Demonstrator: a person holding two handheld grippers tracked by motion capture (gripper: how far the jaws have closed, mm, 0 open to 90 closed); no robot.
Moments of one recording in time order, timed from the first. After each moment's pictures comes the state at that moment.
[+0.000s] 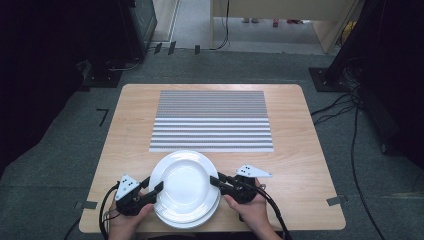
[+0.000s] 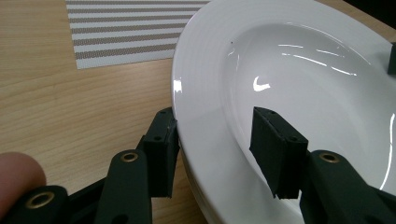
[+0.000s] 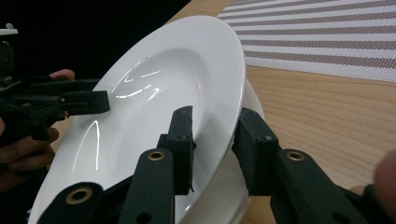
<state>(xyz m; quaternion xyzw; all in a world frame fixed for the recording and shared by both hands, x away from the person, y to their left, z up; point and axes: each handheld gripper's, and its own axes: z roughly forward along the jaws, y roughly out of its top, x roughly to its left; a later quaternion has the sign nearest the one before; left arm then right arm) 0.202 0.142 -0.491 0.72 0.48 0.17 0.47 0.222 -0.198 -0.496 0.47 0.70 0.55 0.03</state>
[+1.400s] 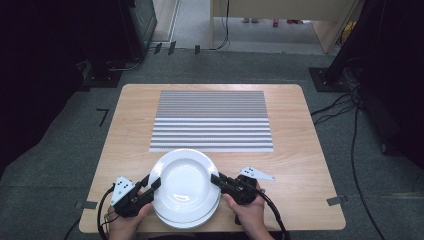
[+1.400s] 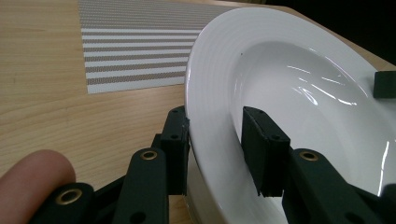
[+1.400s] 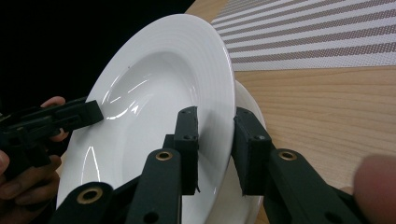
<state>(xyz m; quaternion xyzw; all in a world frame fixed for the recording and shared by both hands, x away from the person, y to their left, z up) 0.195 0.142 -0.484 0.69 0.48 0.20 0.50 0.215 -0.196 -0.496 0.52 0.64 0.57 0.01</state>
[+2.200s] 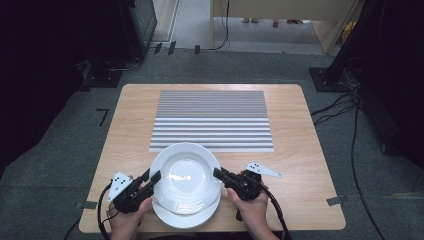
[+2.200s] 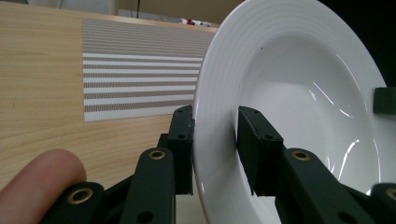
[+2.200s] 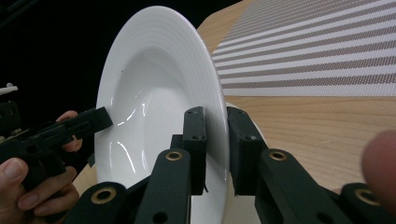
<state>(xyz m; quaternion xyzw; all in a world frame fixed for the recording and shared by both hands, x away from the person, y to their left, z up) 0.202 0.137 -0.468 0.66 0.49 0.20 0.53 0.219 -0.204 -0.476 0.52 0.62 0.59 0.01</state>
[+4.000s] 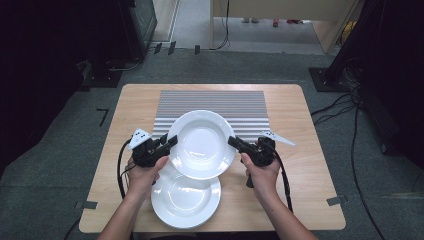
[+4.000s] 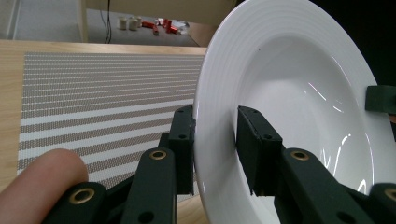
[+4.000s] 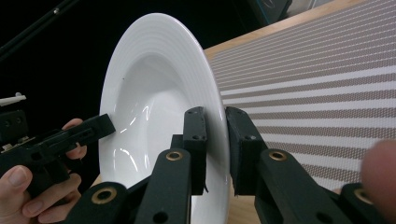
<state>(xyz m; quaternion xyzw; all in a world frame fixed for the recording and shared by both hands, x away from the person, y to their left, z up) 0.312 0.097 -0.435 0.68 0.46 0.16 0.54 0.296 -0.247 -0.445 0.55 0.58 0.60 0.03</state>
